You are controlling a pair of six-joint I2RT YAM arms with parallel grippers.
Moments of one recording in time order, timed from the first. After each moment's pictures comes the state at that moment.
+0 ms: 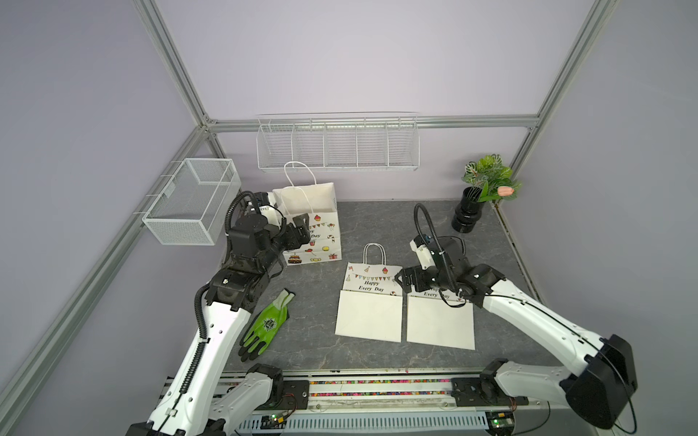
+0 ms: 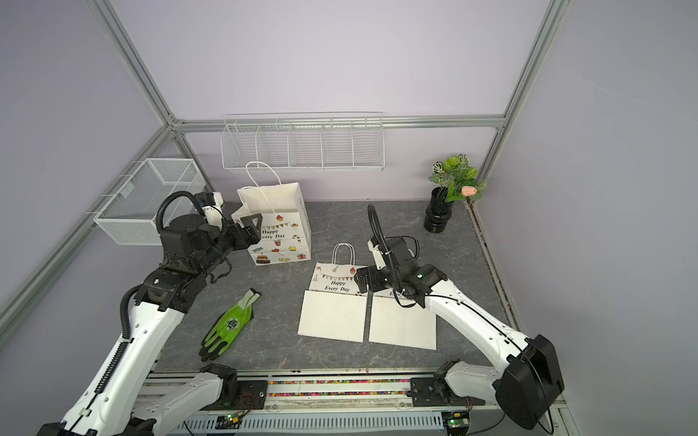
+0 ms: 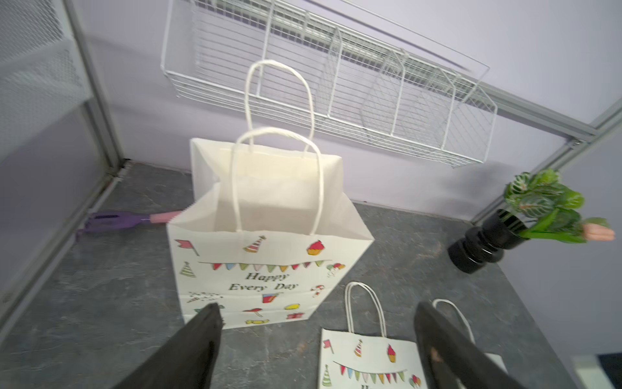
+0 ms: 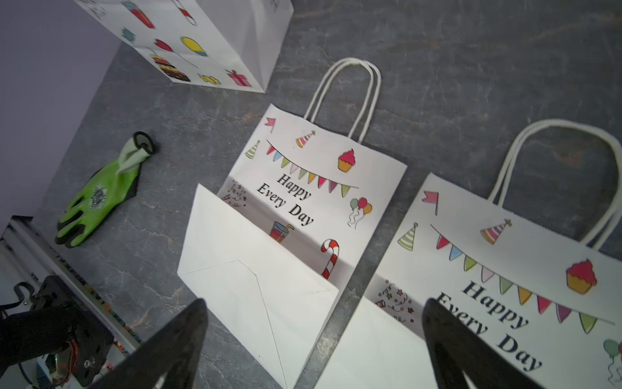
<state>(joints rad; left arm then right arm) -0.28 1.00 1.18 -0.44 -0.05 -0.33 0.63 1.24 0.99 -0.56 -0.12 0.31</state>
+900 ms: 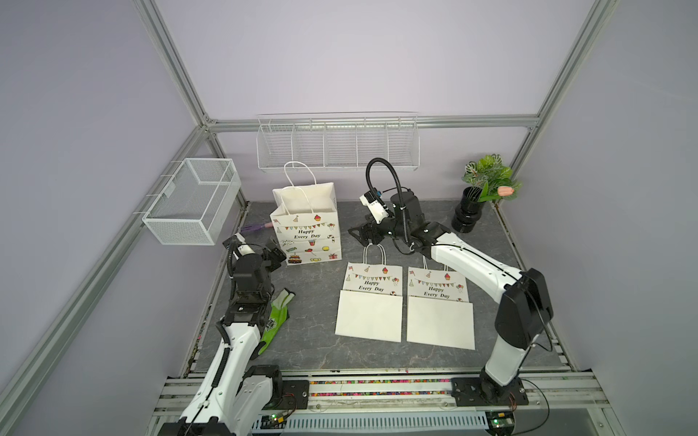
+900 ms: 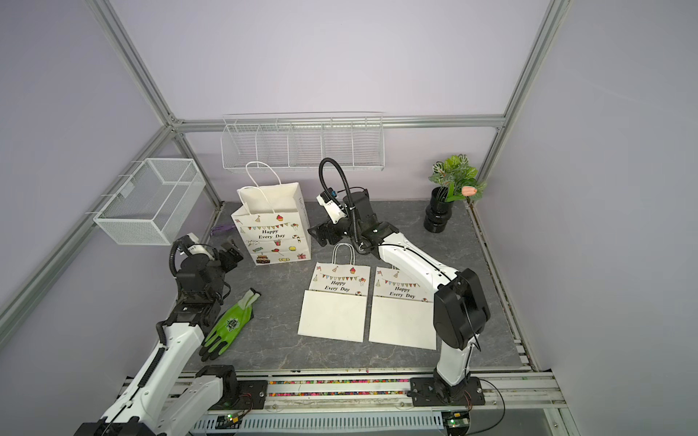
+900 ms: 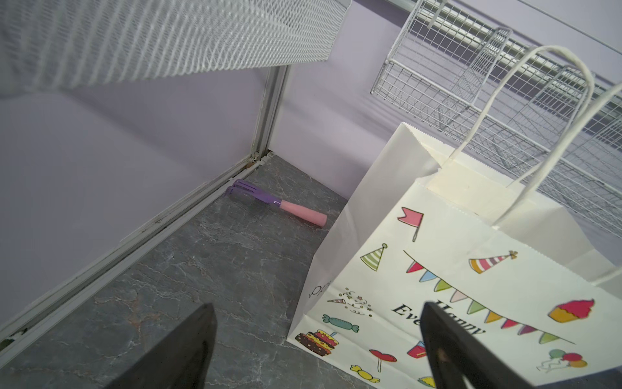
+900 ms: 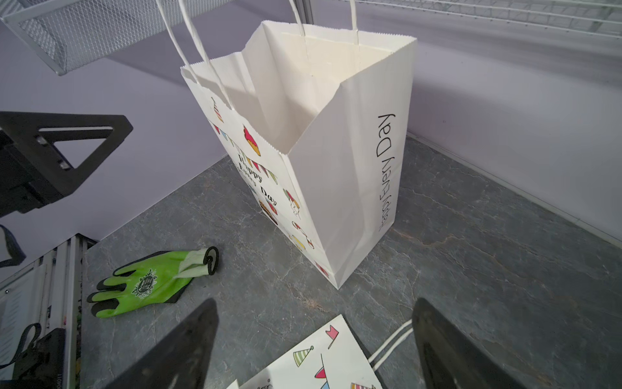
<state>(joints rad) -0.07 0.90 0.58 0.10 -0.27 -0.47 0.65 1.82 1.56 -0.20 -0.35 0.05</state>
